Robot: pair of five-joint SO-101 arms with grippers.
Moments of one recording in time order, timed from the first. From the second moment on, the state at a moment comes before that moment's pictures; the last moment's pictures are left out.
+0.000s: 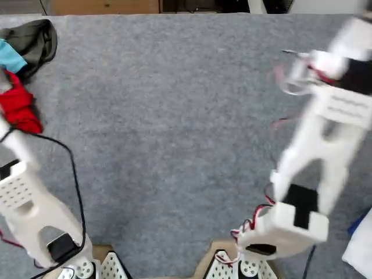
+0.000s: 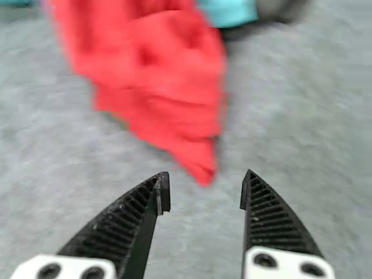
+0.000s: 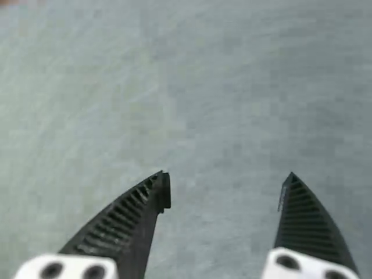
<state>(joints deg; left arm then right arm) -40.5 35.4 -66.7 100.2 -9.7 8.9 7.2 -39.3 101.1 -17.9</state>
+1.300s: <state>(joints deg) -43.5 66.3 -65.6 72.2 -11.7 -3.9 26.5 -39.3 101.1 -23.4</state>
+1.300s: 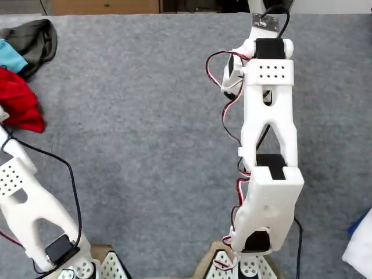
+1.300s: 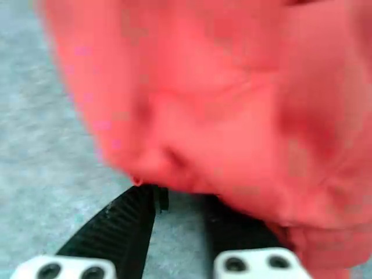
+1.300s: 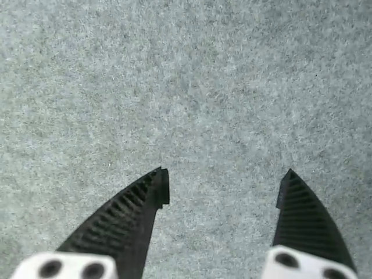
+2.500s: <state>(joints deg) -14.7 49.2 -91.9 100.2 0.3 -3.9 26.5 -39.3 101.1 -23.4</state>
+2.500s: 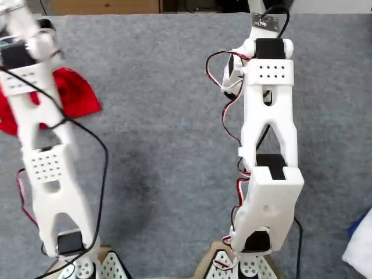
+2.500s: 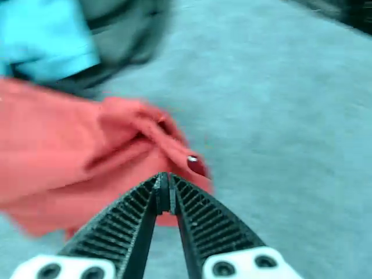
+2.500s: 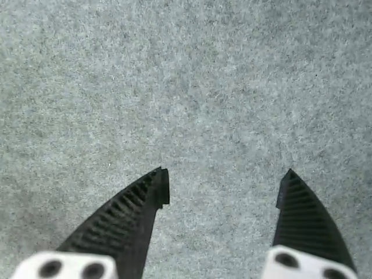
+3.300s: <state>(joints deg) -21.4 40.2 -67.1 100.2 -7.5 4.8 17.5 -24.0 101.1 -23.4</state>
